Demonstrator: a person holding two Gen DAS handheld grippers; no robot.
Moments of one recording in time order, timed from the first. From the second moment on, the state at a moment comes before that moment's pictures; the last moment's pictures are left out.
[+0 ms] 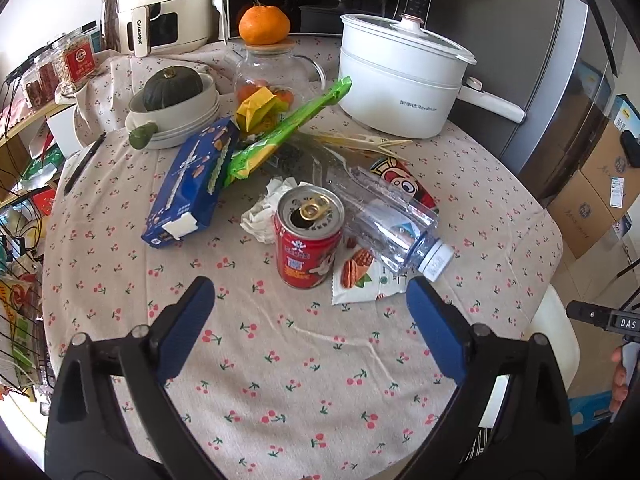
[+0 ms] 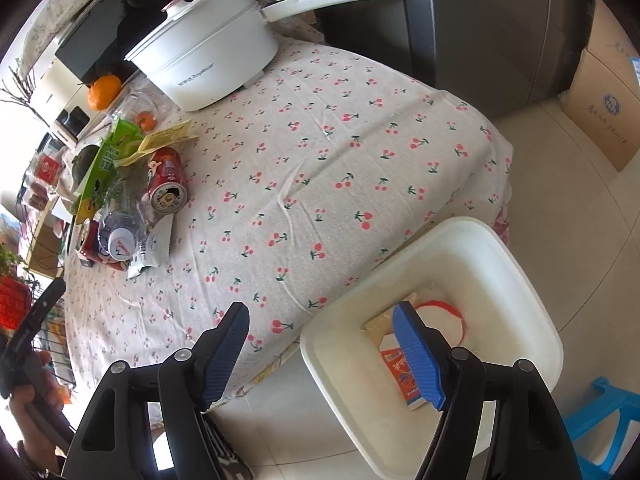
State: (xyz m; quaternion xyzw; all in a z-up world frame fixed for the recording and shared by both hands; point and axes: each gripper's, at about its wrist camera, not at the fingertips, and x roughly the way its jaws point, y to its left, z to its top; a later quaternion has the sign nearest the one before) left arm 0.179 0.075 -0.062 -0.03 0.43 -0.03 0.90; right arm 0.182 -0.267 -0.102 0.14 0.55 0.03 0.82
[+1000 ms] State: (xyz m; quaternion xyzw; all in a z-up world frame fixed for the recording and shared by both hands) left arm 0.205 0.089 -0.069 -0.07 0.43 -0.02 0.90; right arm 0.228 -0.163 -0.089 0.18 0.52 0.16 0.82
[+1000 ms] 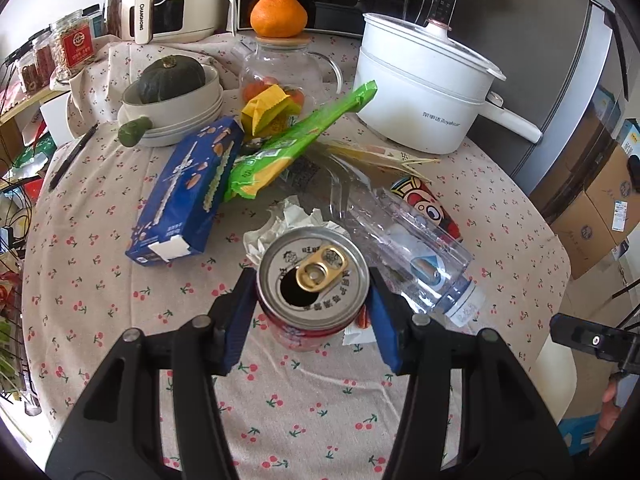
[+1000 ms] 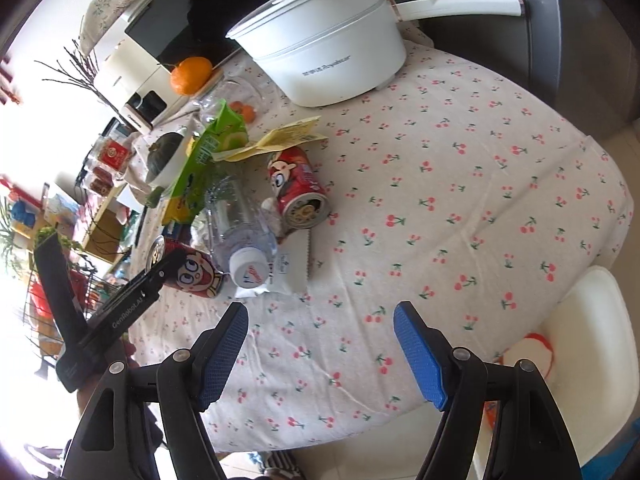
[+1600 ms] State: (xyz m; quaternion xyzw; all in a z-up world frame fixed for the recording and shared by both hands) left arm 0.140 0.133 -0.051 -0.07 0.43 -0.03 0.90; right arm 0.263 -0.102 -0.123 0.22 0.50 0.23 0.81
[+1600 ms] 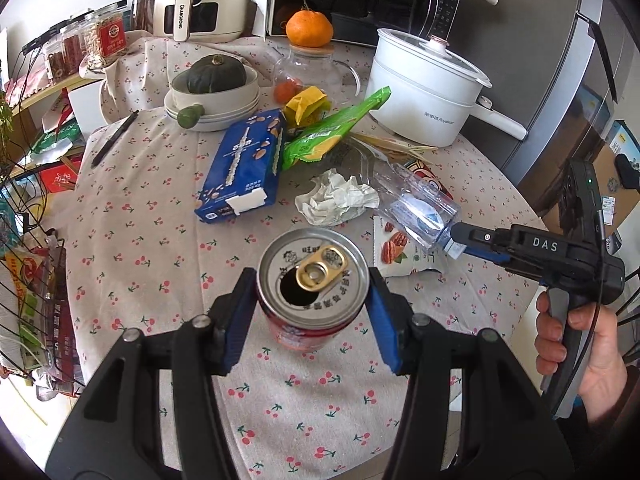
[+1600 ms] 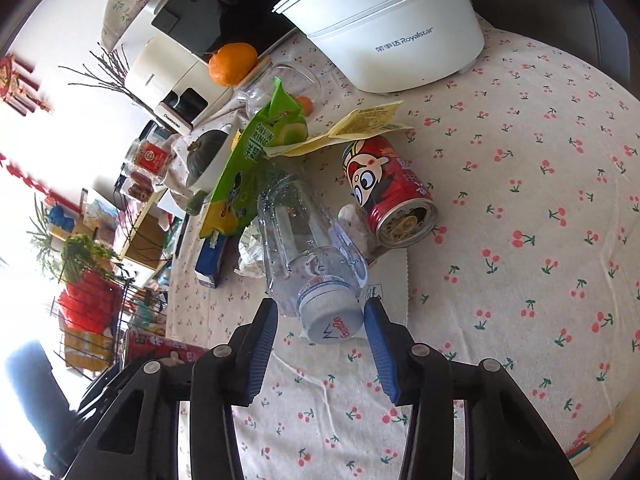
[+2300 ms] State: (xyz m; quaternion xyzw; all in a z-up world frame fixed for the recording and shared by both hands) left arm 0.129 0.130 -0.035 -0.08 0.41 -0.04 0.91; right arm 0.210 -0.116 -0.011 0.22 0.33 0.28 0.87
